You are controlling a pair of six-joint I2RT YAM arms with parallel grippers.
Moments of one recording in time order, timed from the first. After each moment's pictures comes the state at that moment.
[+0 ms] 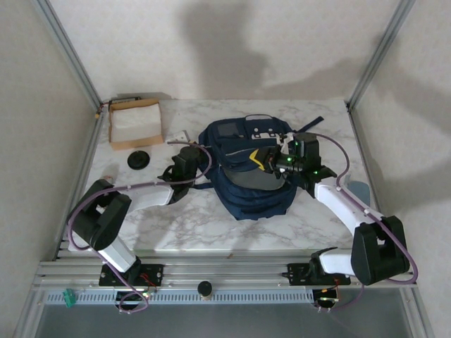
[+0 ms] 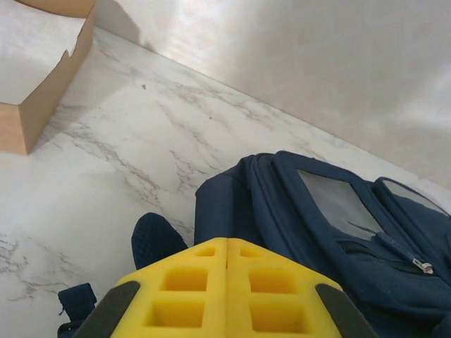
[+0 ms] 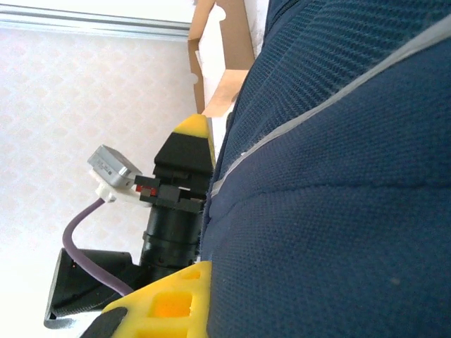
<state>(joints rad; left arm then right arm) -0.59 1.64 0.80 0.50 -0.58 -0.63 0.33 1.31 0.81 0.04 -0.76 1.13</state>
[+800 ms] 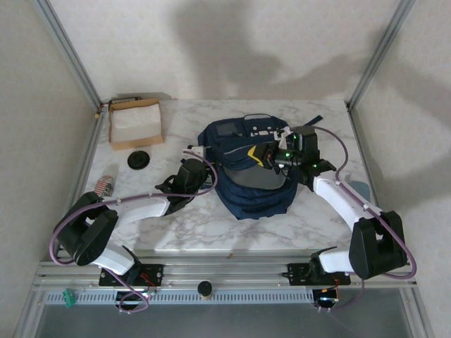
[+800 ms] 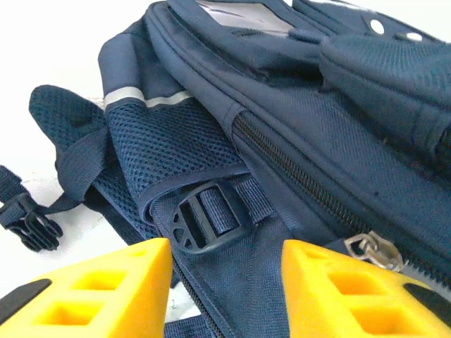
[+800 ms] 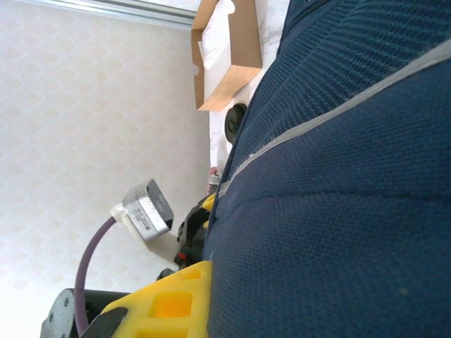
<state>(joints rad) -0.68 1.50 0.72 0.27 -0.30 -0.49 0.33 1.35 0.91 -0.05 -0.78 1.02</state>
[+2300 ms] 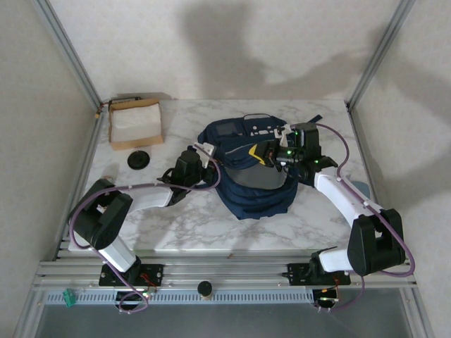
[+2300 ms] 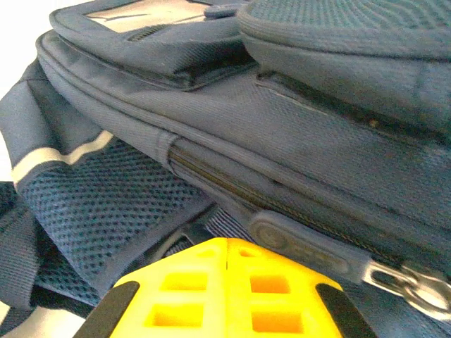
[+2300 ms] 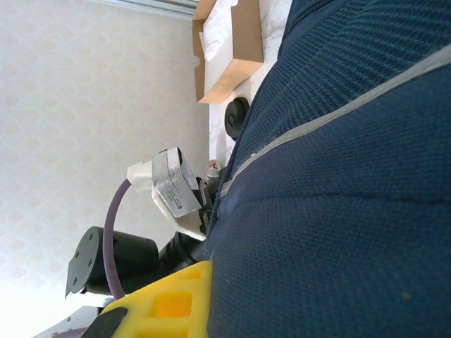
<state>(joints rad) -0.57 1.64 0.77 0.41 0.00 -0.16 0.30 1.37 0.95 -0.11 -0.83 0.96</state>
